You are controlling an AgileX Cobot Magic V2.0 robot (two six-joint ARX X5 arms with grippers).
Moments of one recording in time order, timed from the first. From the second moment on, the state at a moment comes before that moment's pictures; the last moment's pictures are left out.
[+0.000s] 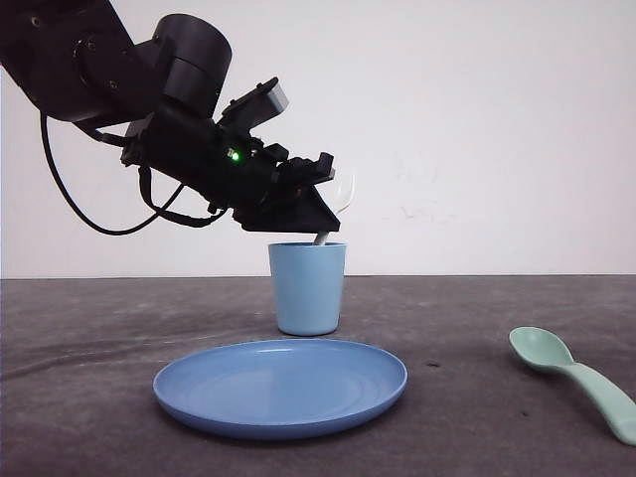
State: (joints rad) left arm -0.54 1.84 1.03 0.48 0.28 0.04; right arm 0.05 0.89 0.86 -0.81 -0.10 0.07
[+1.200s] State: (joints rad) left arm -0.19 1.06 1.02 -0.58 0.22 -0.04; right arm 0.13 1.27 0.86 -0.69 -0.42 0.06
